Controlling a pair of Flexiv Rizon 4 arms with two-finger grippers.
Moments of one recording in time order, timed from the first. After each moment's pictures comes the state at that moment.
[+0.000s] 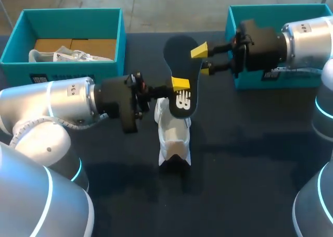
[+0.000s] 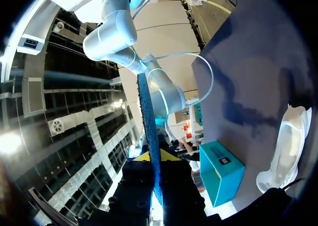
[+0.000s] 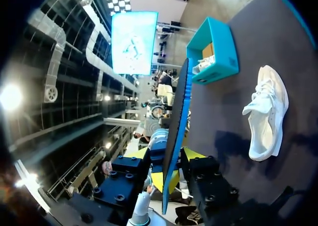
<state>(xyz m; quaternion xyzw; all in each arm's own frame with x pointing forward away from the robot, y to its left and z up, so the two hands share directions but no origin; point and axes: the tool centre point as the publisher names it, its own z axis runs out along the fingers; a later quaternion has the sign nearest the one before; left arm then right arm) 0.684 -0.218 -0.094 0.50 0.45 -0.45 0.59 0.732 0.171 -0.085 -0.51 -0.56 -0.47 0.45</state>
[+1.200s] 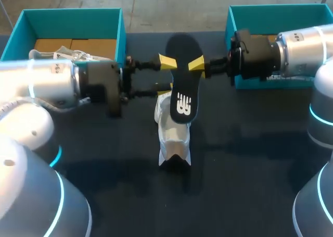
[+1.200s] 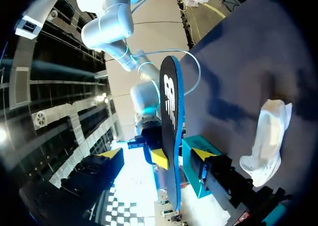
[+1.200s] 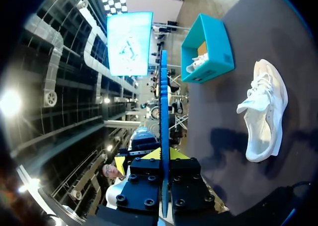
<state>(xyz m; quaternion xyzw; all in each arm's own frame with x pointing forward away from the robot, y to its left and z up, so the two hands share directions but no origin) 0.712 -0.183 -0.093 0.52 0.53 -0.40 0.53 0.734 0.175 -0.112 -0.52 -0.54 -0.47 0.46</state>
